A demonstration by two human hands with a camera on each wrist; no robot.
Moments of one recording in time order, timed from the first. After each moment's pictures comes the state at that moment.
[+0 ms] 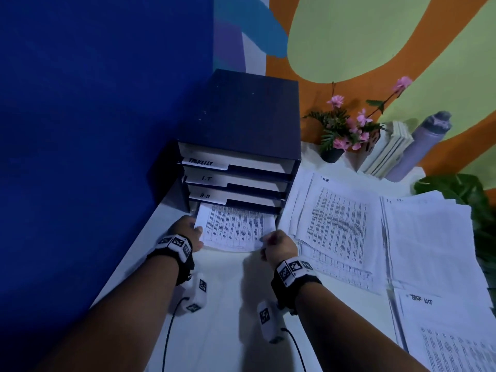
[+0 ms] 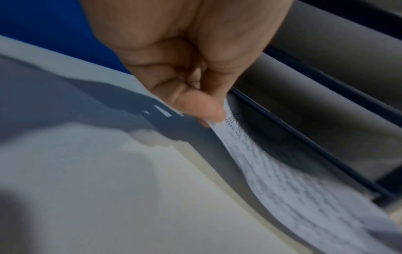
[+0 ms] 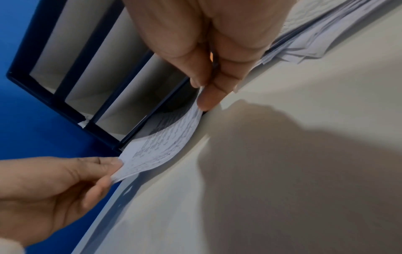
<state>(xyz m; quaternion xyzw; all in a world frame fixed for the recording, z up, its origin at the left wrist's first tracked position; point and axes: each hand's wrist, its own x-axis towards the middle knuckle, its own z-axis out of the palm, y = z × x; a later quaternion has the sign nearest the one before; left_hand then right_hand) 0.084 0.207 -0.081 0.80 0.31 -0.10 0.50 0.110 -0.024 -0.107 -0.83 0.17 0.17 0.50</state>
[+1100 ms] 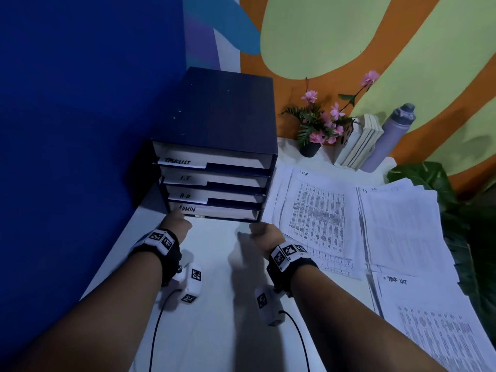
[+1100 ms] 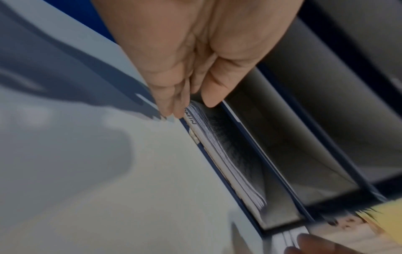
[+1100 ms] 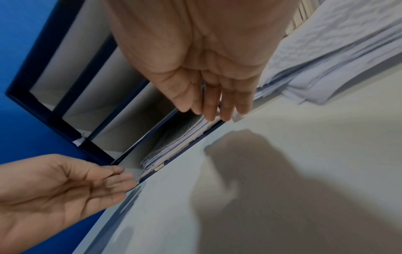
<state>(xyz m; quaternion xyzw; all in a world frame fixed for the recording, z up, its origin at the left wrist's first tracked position) 0.113 0.200 -0.083 0.77 0.31 -0.11 0.55 0.124 -0.038 -0.086 -0.89 0.05 0.22 0.39</state>
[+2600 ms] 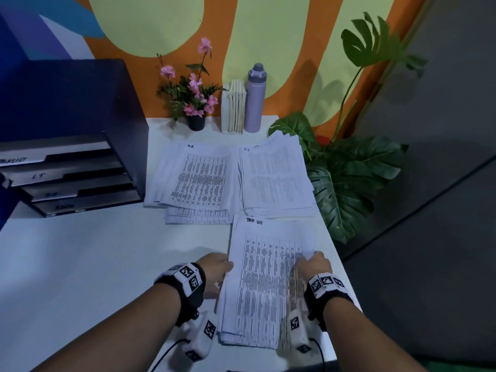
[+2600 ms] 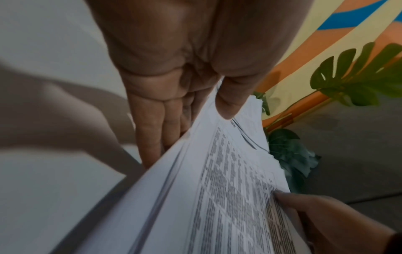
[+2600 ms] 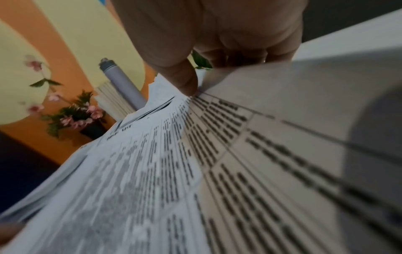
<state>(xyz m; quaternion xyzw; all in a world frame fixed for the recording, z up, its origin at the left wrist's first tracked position) -0.046 -0.159 -0.046 0.73 0.16 -0.42 0.52 -0.082 -0.414 -0.083 -0.85 0.43 0.17 0.26</state>
